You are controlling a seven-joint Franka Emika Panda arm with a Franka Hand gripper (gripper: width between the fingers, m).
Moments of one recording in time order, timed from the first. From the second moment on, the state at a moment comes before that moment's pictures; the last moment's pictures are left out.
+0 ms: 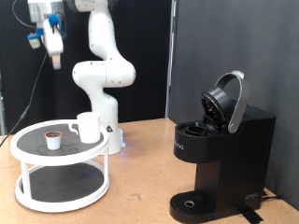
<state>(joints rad) -0.16 -0.61 -0.43 -2.36 -0.19 1.78 1.90</state>
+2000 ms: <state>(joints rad) -0.26 -0.39 -0.48 -2.79 -0.33 2.50 1.92</state>
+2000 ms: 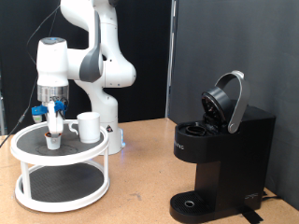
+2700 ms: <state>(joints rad) -0.26 -0.44 -0.48 -2.72 -0.23 2.29 1.86</state>
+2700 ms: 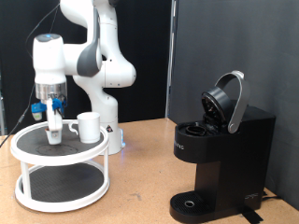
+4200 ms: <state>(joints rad) -0.15 -0.50 -0.39 -2.57 0.21 2.06 1.95</state>
